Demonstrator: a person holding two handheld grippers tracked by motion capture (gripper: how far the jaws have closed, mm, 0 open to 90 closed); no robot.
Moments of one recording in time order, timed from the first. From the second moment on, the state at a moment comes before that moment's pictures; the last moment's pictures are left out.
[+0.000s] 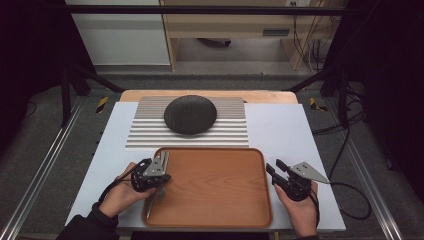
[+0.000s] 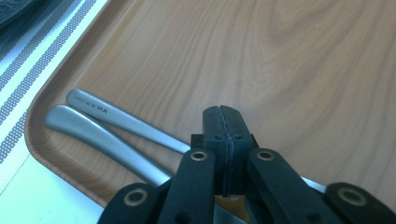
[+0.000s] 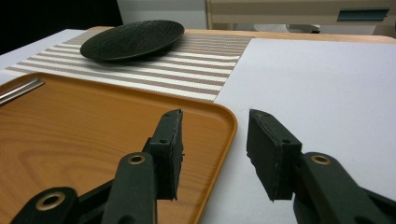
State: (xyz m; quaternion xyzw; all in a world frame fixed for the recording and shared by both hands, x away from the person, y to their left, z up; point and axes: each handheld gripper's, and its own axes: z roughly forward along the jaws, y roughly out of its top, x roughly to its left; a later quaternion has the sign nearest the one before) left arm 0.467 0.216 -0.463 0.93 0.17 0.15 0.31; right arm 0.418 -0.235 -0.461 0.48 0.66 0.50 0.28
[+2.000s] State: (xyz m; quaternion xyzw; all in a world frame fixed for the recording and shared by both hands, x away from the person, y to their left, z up) left arm 0.468 0.268 -0.457 0.79 0.23 0.41 0.39; right arm 0.422 -0.234 -0.463 0.45 0.66 0.51 0.31
